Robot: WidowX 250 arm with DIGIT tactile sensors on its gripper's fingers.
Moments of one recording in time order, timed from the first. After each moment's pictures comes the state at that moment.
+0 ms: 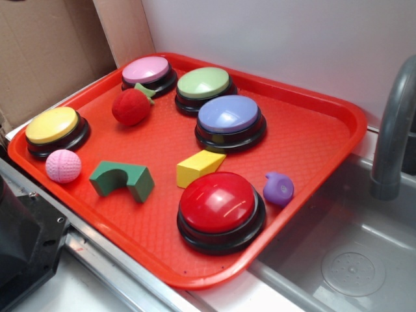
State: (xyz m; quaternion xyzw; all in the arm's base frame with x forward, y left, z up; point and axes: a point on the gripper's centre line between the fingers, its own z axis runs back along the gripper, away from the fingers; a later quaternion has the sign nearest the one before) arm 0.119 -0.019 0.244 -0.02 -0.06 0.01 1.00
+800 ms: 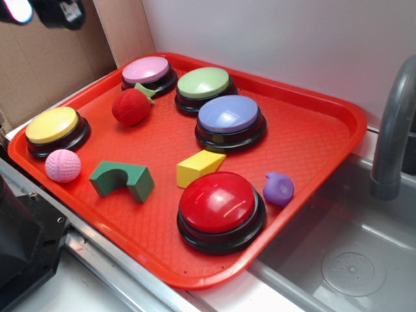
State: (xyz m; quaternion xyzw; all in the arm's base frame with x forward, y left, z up) arm 0.165 0.021 0.190 -0.01 -0.09 0.16 0.98
